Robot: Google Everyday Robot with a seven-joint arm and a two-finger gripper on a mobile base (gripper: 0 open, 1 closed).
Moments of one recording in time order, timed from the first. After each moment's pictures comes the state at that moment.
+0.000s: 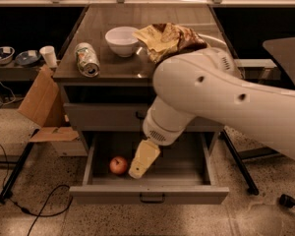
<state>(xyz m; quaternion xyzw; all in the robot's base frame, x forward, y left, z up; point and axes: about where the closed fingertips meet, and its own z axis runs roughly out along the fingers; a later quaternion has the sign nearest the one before) 0.456 -0.015 0.771 -0.53 0.83 0.07 0.15</state>
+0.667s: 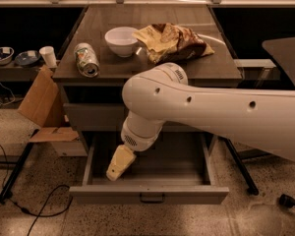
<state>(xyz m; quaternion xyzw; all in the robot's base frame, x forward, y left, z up) 0.466 0.037 0.711 -0.45 0.88 0.09 0.09</state>
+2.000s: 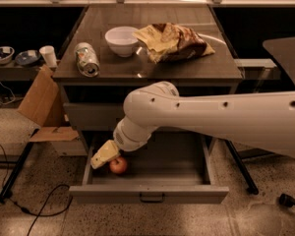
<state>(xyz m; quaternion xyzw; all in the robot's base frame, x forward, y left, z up) 0.500 0.080 0.658 -0.31 0.93 0.17 0.11</state>
